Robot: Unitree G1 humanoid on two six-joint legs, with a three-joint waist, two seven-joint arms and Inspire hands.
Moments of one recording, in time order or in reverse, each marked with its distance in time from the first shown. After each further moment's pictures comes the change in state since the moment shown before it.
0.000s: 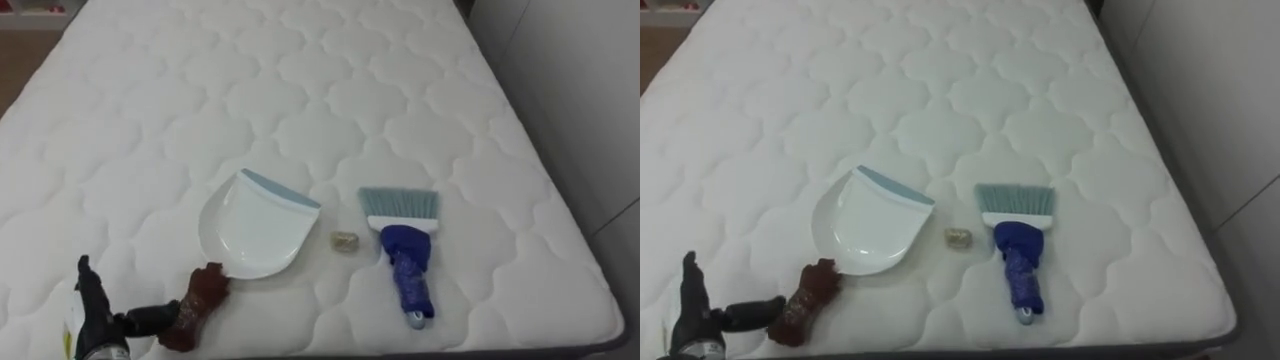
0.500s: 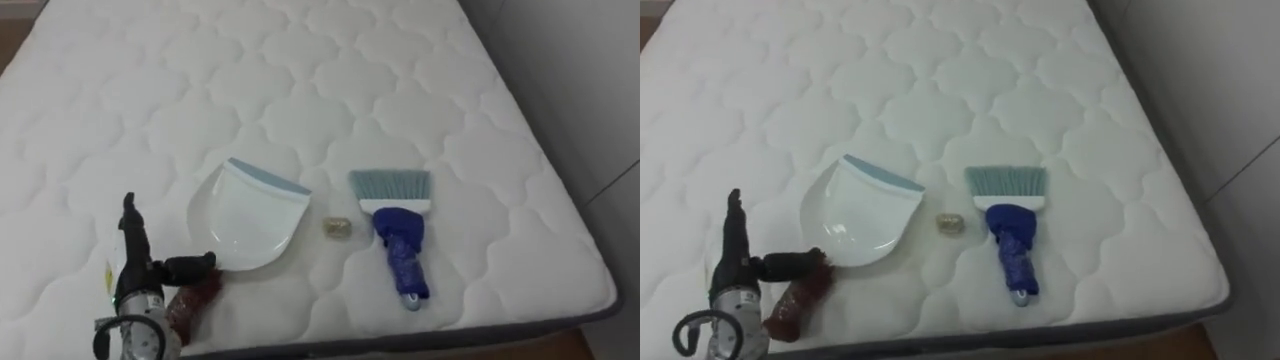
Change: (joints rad) left arm -0.159 0.006 -0.171 0.124 0.006 -0.034 -0.011; right arm -0.065 -0.015 0.029 0.011 0.057 -0.019 -0.035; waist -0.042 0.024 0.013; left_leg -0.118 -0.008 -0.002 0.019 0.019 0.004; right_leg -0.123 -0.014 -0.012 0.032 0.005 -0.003
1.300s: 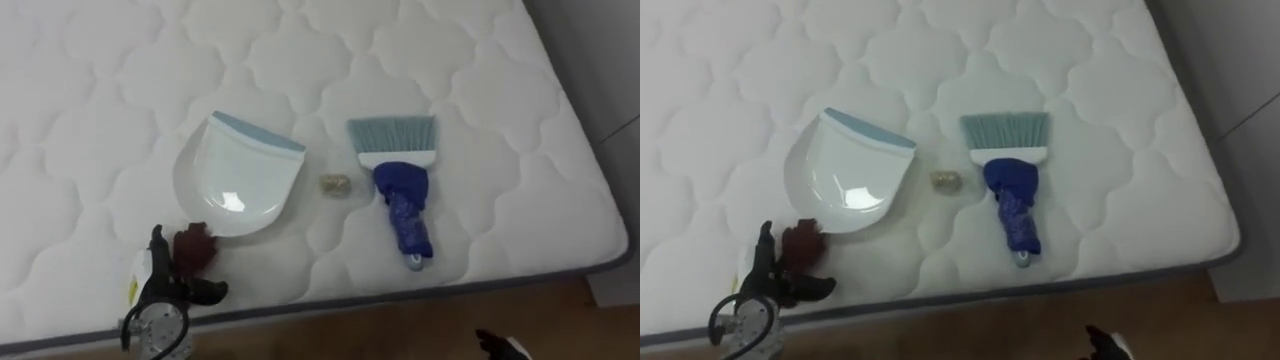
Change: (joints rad) left arm -0.180 -0.002 -0.042 0.431 -0.031 -0.026 -0.001; right arm -0.210 -0.010 0.195 0.088 0.239 -0.048 -0.100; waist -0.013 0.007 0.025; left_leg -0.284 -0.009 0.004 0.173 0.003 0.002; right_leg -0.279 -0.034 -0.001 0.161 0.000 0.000
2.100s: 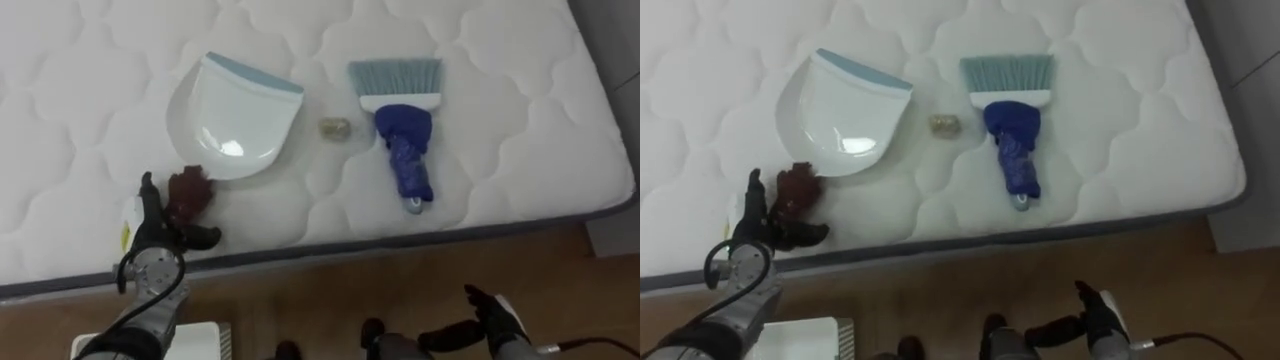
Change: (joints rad) left arm -0.213 0.038 0.003 0.041 -0.047 0.007 0.036; right arm -0.054 -0.007 0.039 -0.055 0.123 -0.001 -0.022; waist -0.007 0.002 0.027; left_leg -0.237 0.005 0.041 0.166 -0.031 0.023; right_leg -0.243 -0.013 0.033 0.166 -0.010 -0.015
